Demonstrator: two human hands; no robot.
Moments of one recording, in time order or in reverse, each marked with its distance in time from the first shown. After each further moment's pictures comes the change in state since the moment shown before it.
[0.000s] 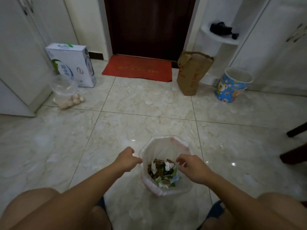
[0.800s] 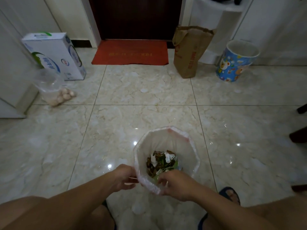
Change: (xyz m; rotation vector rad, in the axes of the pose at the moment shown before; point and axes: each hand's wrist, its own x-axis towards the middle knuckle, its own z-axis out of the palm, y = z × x) left_hand 0.026 -0.035 0.039 -0.360 -0.287 -0.405; right_hand 0.000 -0.010 0.064 0.019 -0.312 -0.182
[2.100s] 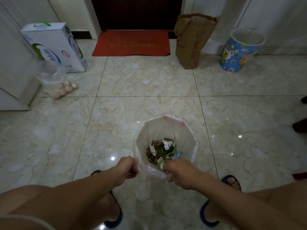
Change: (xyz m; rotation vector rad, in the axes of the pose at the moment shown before) left_hand -0.002 -0.026 -0.002 -0.125 0.090 0.094; right_hand -0.007 -0.003 0.010 -0.248 0.056 -0.072
